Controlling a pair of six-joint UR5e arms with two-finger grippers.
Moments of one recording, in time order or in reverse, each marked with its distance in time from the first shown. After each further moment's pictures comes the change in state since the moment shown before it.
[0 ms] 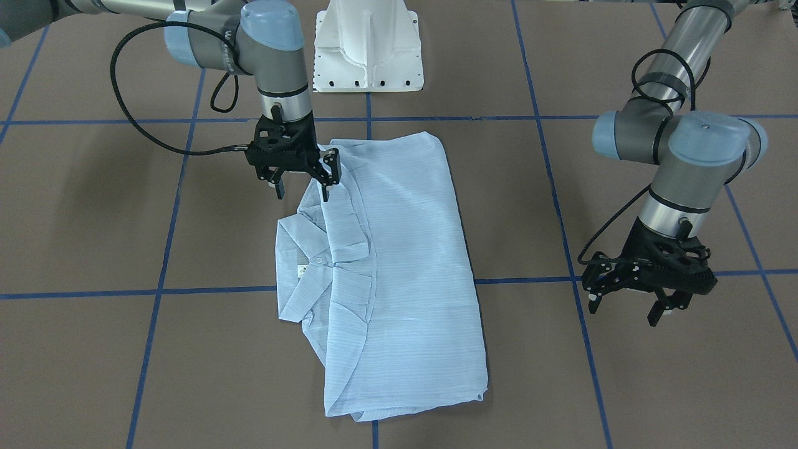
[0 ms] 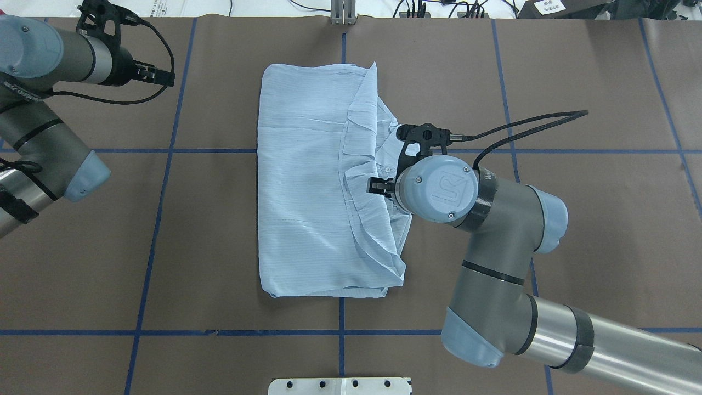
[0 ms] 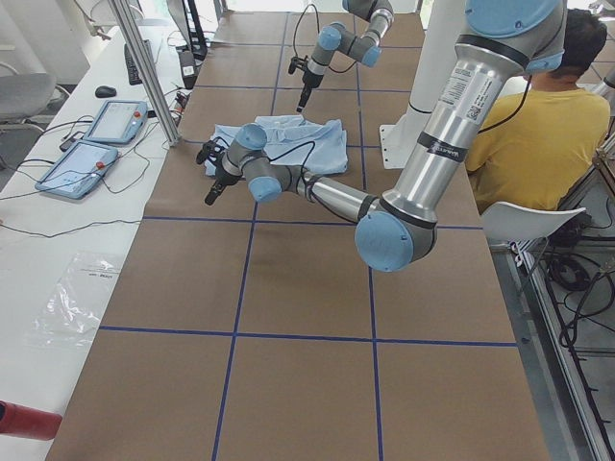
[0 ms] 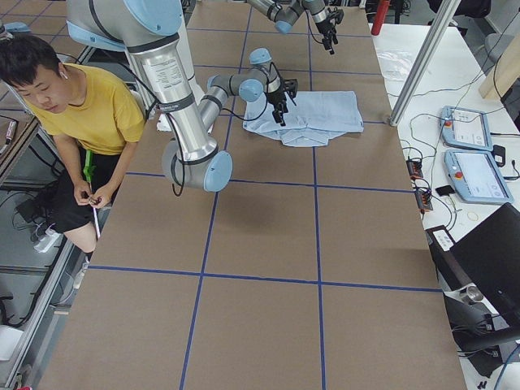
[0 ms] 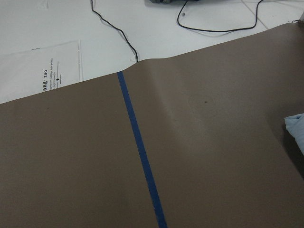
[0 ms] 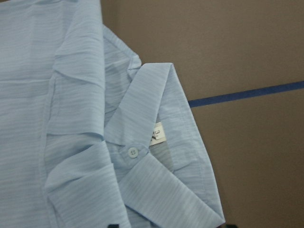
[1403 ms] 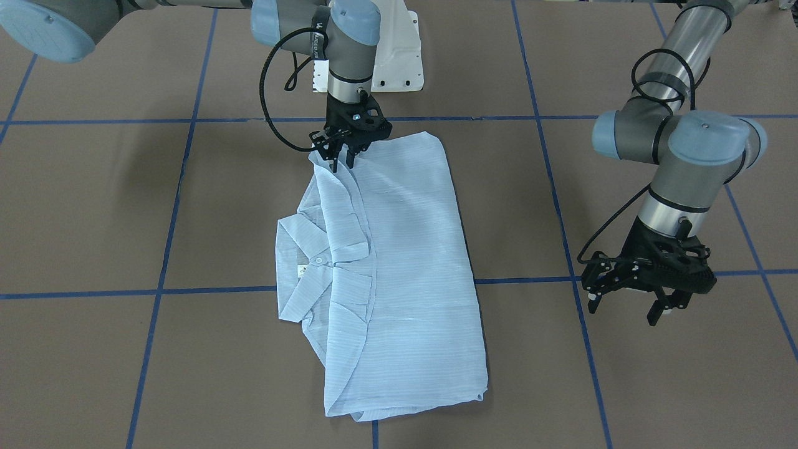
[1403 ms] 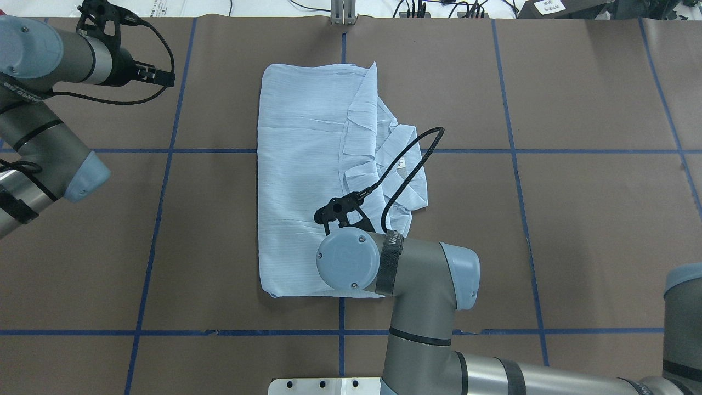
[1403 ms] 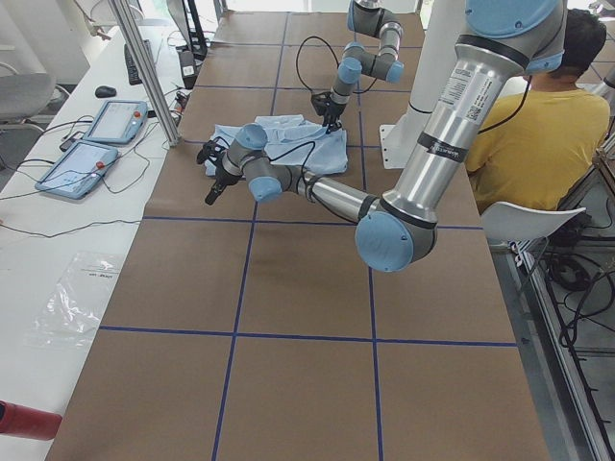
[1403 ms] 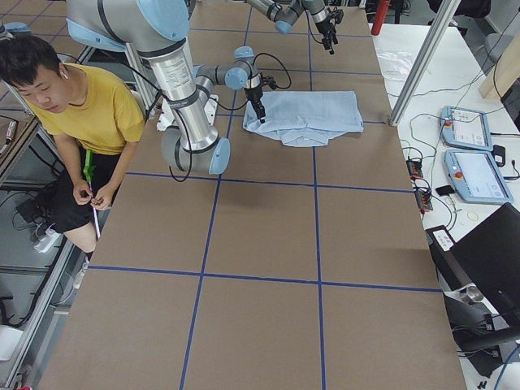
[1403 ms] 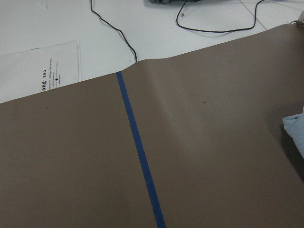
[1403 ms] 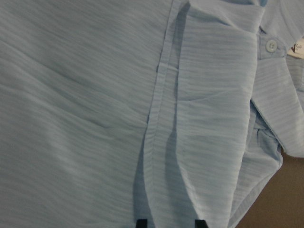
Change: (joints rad) left arm 0.001 0.001 -0.001 -0.002 0.000 -0.003; right arm -0.168 0.134 -0.110 -0.208 -0.050 -0.415
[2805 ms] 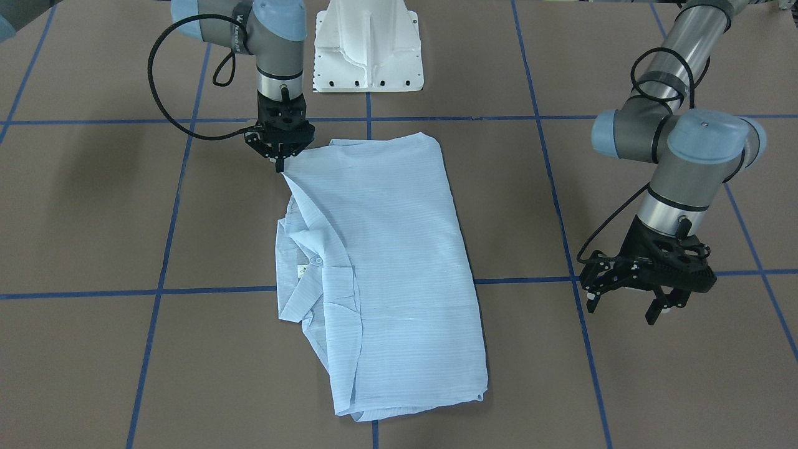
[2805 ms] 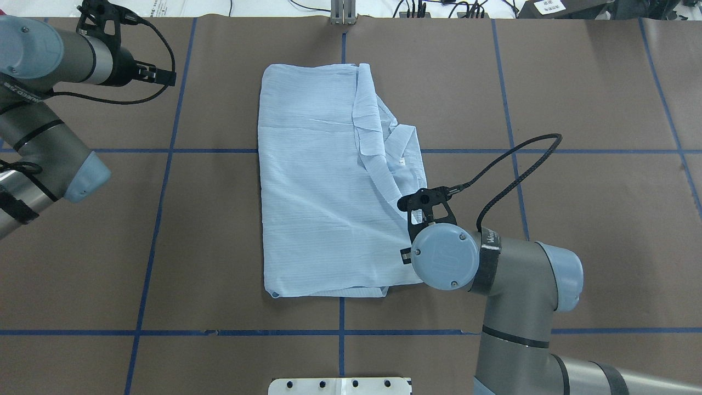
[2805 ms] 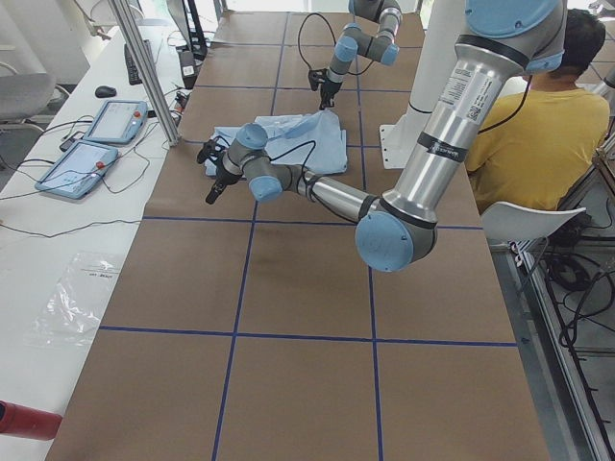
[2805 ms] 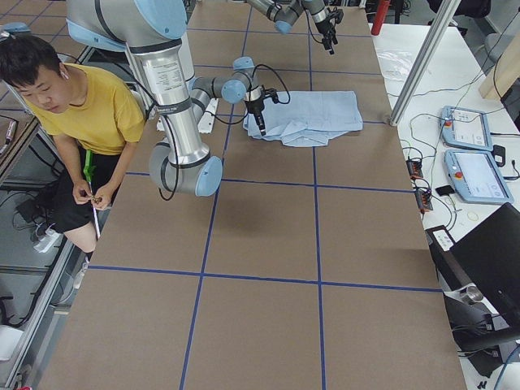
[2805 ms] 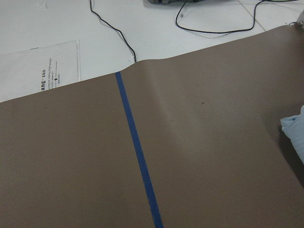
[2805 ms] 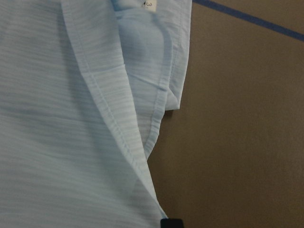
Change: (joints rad) left arm 0.002 0.000 -0.005 0.000 0.000 -0.022; right arm 0.037 -0.270 0.226 0.008 0.002 0.214
